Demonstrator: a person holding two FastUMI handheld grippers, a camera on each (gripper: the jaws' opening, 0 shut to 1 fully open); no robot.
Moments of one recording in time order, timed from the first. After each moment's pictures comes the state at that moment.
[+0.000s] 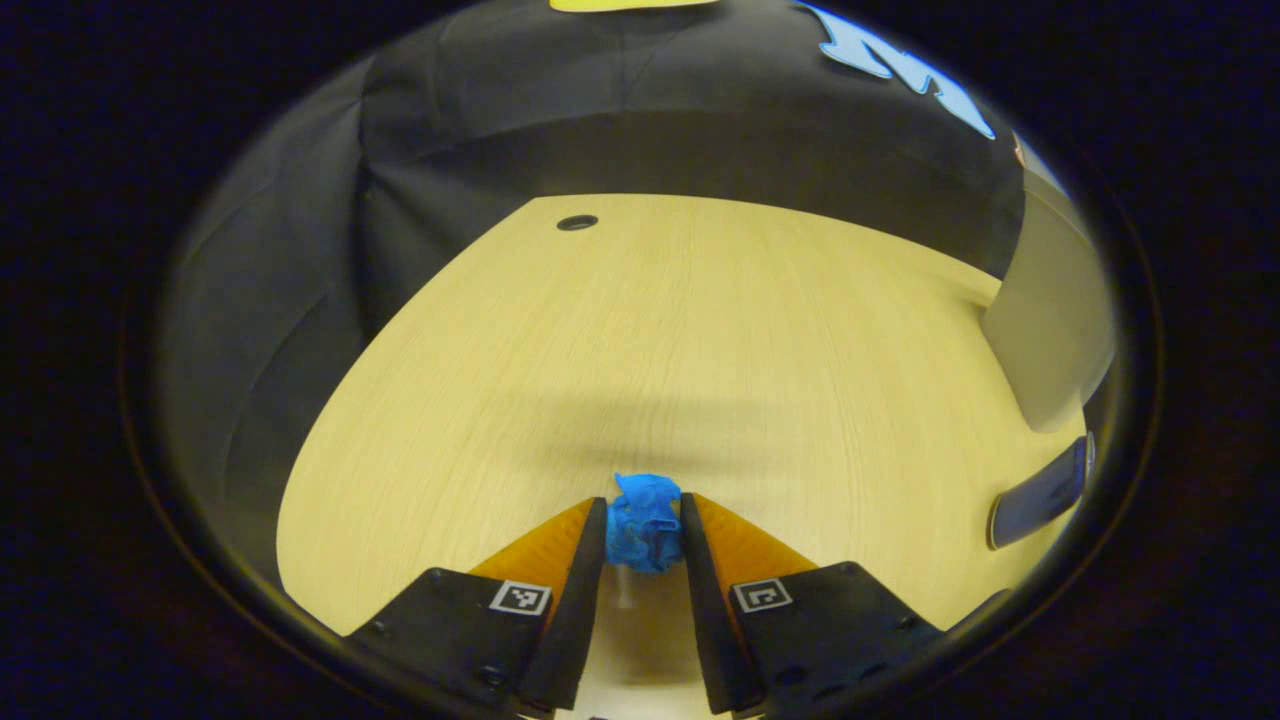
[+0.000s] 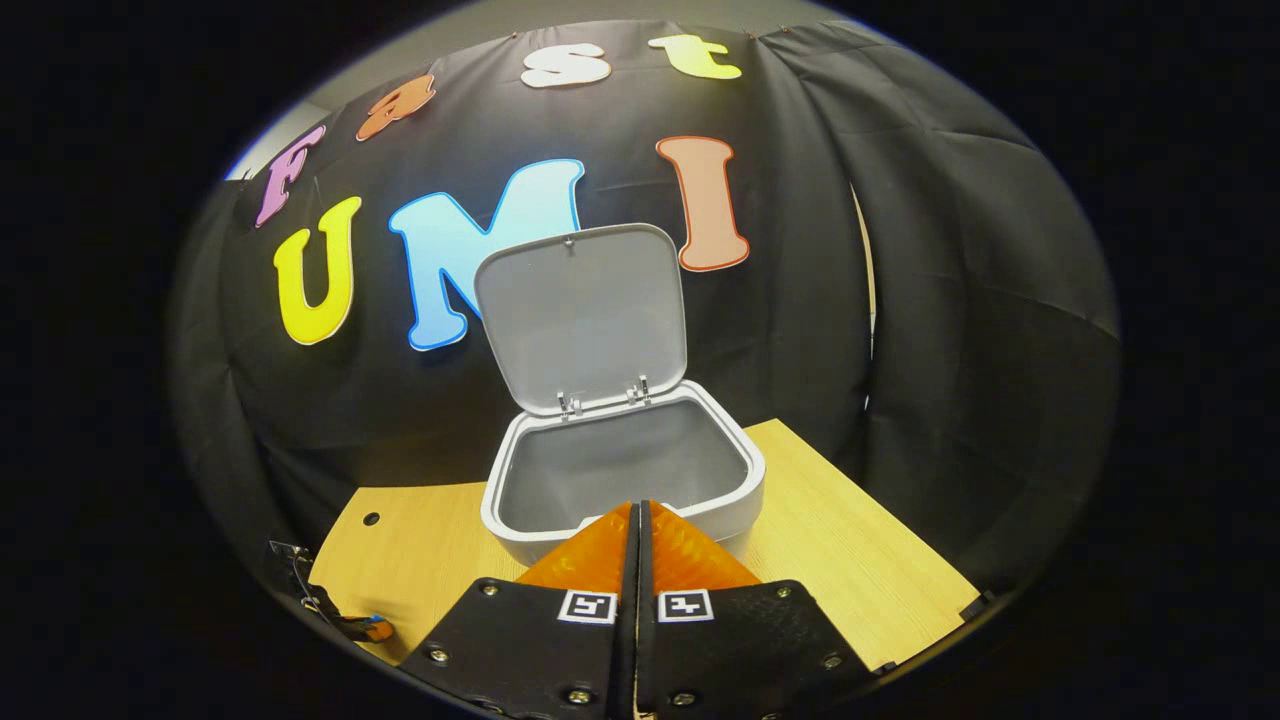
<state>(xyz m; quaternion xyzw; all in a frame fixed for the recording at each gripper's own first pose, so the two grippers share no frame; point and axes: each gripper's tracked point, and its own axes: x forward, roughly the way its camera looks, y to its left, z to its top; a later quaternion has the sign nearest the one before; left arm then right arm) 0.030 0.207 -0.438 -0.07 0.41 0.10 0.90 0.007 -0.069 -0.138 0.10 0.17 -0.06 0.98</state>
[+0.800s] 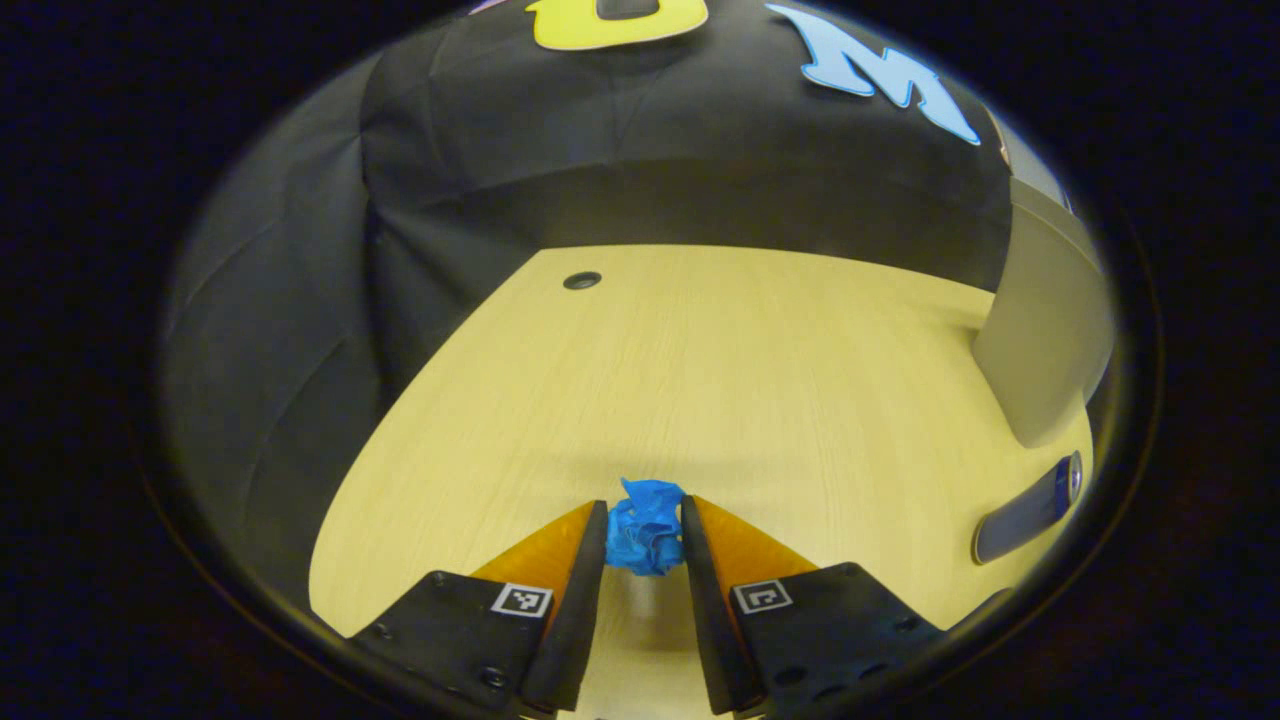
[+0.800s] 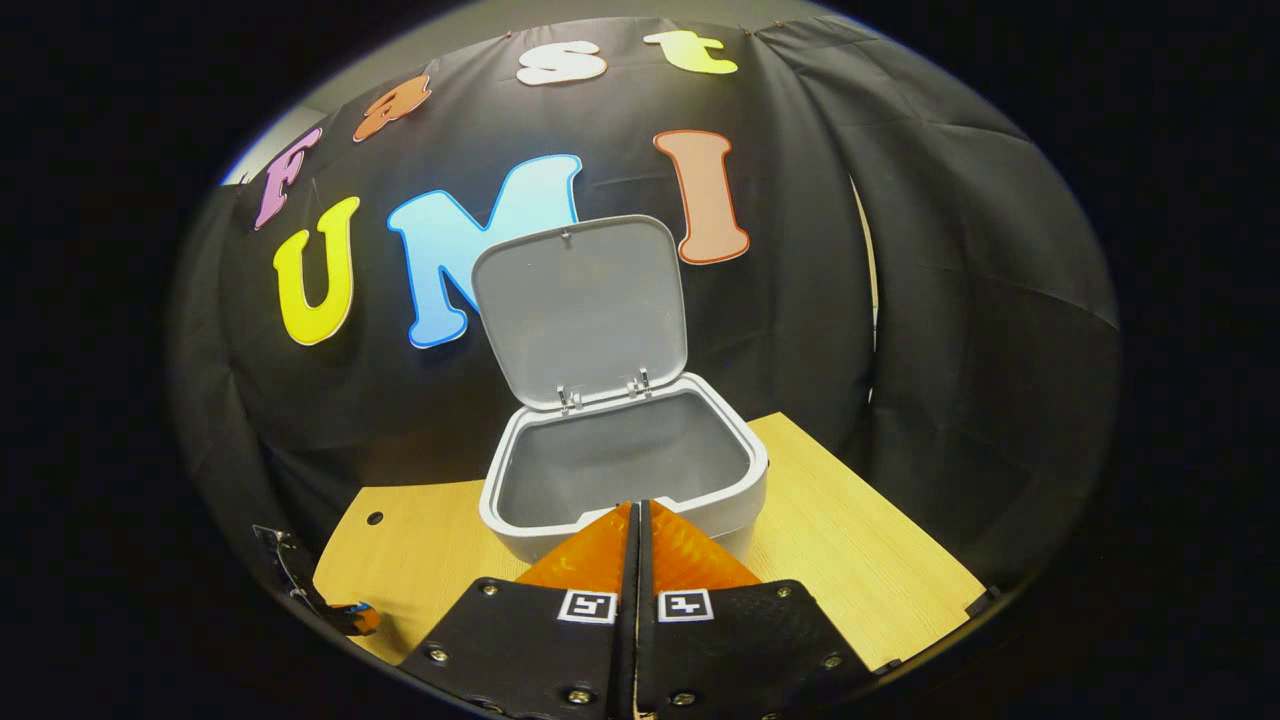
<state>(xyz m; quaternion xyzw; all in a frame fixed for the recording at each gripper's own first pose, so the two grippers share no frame) 0.204 0.246 -0.250 -0.02 0.35 0.11 0.93 0.007 -0.066 -0.142 0.11 0.17 -0.05 0.98</state>
